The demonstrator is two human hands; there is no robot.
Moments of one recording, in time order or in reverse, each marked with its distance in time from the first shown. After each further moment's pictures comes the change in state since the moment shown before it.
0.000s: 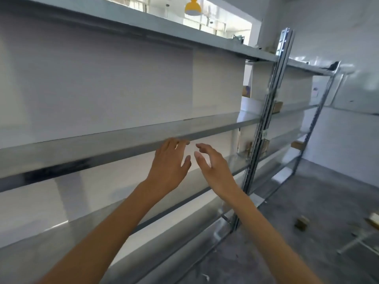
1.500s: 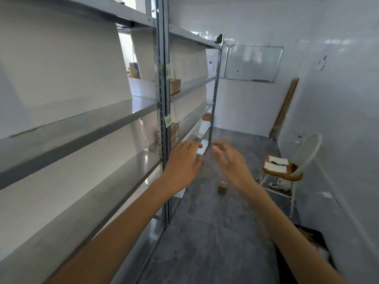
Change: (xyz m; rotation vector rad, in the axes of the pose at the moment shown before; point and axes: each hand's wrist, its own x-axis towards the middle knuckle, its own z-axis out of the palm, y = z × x) left_hand 0.200 0.256 0.305 -0.408 -0.331 0.430; right_hand 0.052 0.277 -0.281 -0.267 0.403 0.357
